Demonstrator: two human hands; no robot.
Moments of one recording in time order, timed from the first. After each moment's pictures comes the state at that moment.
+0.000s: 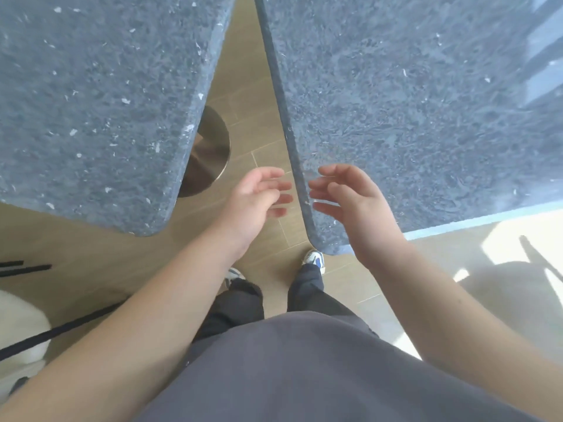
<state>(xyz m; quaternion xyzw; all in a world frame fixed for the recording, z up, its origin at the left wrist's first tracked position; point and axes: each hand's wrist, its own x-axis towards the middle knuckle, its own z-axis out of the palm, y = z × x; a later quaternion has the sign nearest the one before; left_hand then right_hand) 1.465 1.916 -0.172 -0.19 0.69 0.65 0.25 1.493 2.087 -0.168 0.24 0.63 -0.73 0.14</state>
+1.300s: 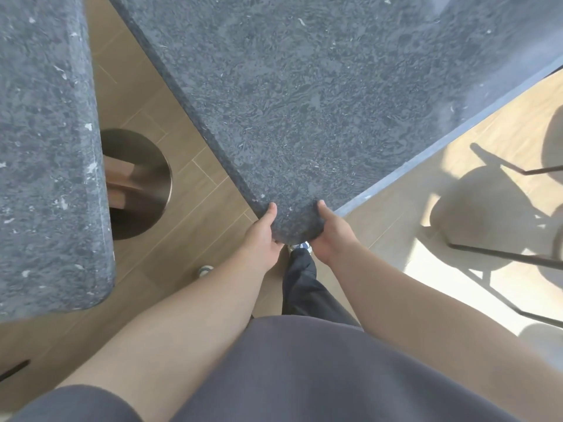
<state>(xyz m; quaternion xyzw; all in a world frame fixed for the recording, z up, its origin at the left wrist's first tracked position) 1.490 1.989 -0.377 -0.39 0.46 0.67 0.44 1.545 2.117 -0.362 0.61 0.17 -0.78 0.05</state>
